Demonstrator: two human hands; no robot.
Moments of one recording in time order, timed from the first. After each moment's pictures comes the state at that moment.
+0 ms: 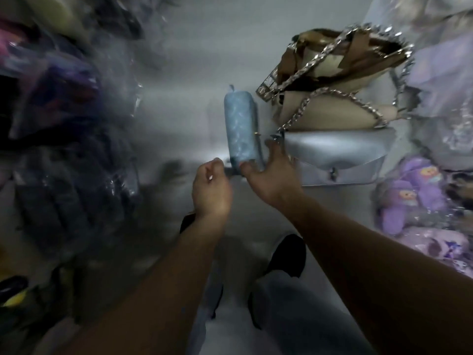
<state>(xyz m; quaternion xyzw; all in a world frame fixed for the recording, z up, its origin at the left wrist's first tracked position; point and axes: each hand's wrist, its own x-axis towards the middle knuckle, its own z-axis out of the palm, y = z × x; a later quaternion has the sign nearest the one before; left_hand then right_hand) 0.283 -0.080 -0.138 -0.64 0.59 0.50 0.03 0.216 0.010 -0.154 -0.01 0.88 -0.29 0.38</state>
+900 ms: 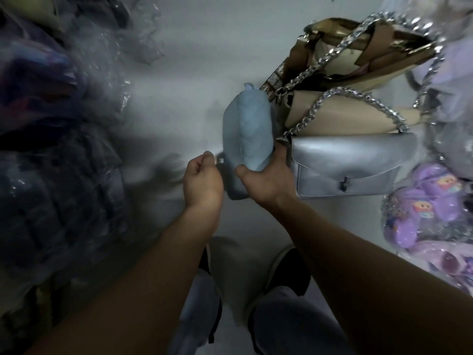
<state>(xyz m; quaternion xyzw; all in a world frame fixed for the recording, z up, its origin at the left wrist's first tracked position) 0.260 -0.111 -0.193 -0.66 0.50 0.56 0.00 0.207 -0.013 -0.188 0.10 0.86 -0.33 0.37</state>
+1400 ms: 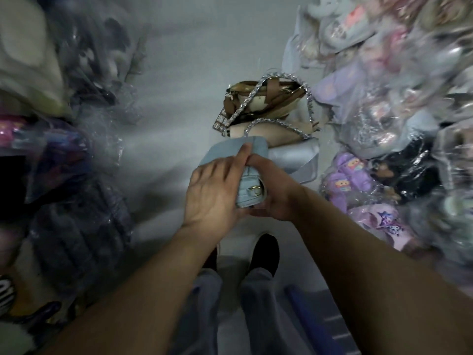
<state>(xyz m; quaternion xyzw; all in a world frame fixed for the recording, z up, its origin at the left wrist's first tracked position) 0.239 -0.041 0.016 -0.02 0.98 0.17 0.12 0.167 0.088 -0.004 0.24 0.60 -0.53 0.55</state>
